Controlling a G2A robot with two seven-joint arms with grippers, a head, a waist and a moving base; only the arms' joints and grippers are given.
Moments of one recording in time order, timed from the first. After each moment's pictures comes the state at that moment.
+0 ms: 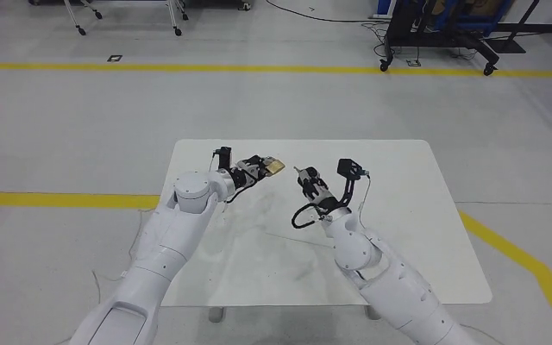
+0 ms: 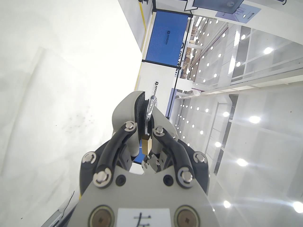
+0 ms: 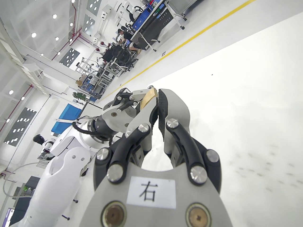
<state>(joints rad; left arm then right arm) 0.87 -1.37 -1.07 -1.03 -0.39 0.21 -0.61 -1.27 -1.20 0.92 -1.66 -0.24 0.25 -0.09</state>
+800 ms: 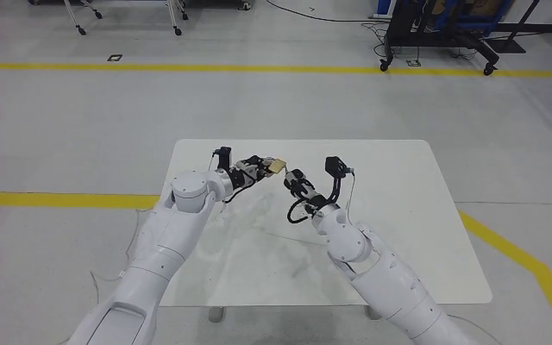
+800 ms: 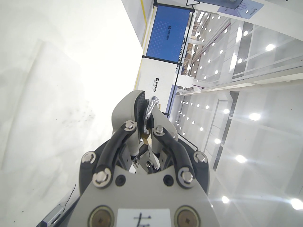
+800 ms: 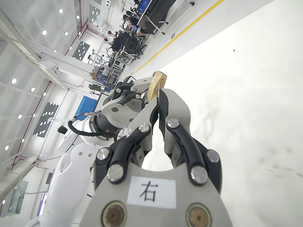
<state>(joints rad) 0.86 -1.36 -1.08 -1.02 -0.39 0.21 -0.66 -1.23 -1.25 0.93 -1.58 -0.16 0.17 0.01</state>
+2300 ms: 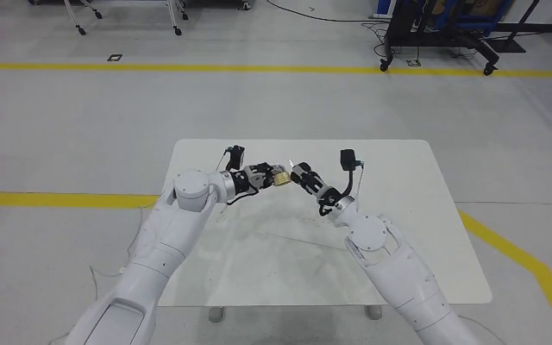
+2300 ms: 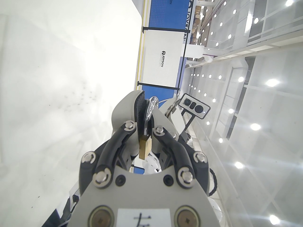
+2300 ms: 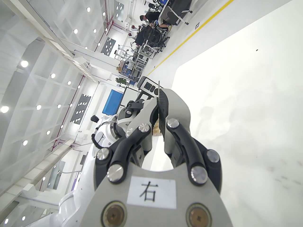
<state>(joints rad) 0.84 -1.36 -1.04 -1.00 -0.34 0.13 -0.84 -1.25 -1.26 1.08 -1.52 -0.04 -0.06 0.21</state>
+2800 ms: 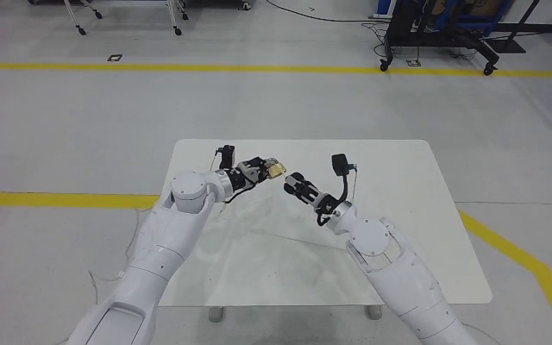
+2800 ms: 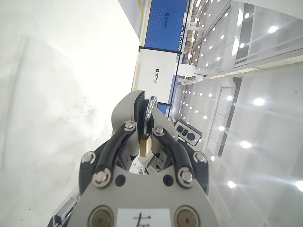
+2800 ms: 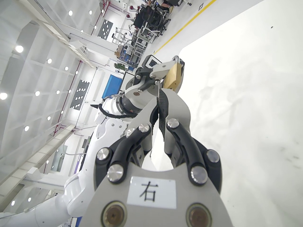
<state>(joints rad) 0.87 -1.36 -1.08 -1.02 -0.38 0.14 -0.72 -1.29 -1.25 1.10 -1.61 -0.08 0.00 0.35</state>
